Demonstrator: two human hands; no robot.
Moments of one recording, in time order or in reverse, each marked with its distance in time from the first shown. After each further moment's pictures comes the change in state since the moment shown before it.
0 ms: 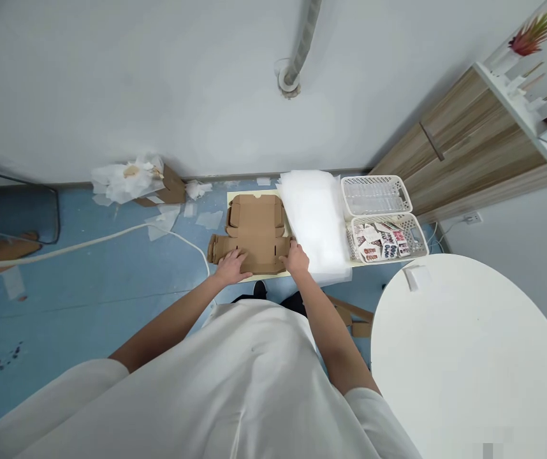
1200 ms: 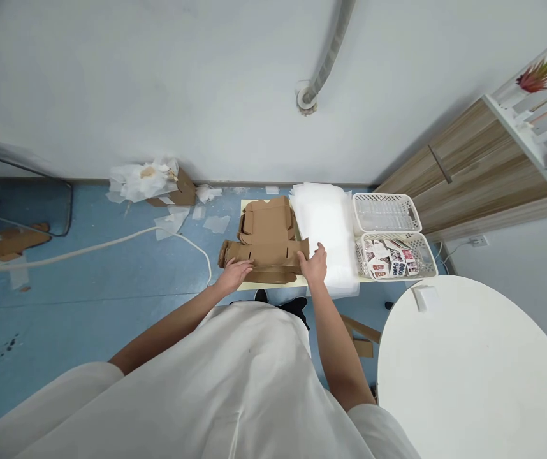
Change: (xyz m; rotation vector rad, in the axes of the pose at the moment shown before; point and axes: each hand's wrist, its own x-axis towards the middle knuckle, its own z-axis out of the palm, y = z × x) left_hand -0.015 -0.020 -0.005 -0.251 0.155 0.140; right_hand -0.004 0.001 -0.024 0.343 0.323 0.114
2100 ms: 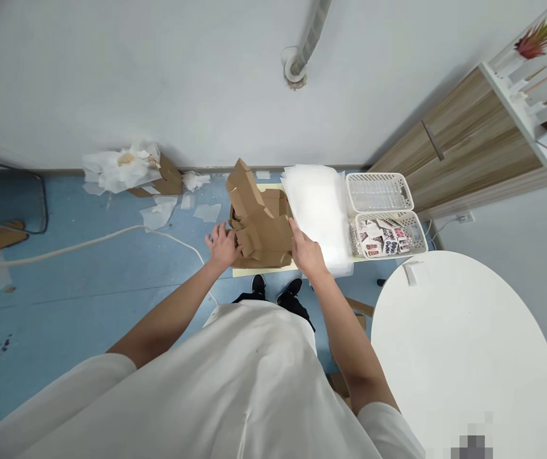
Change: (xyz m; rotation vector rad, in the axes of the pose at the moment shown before) left_hand 0.029 0.006 -0.013 0.405 0.250 -0.287; right_hand -0.038 -0.044 -0.060 -0.319 -0.132 -0.597
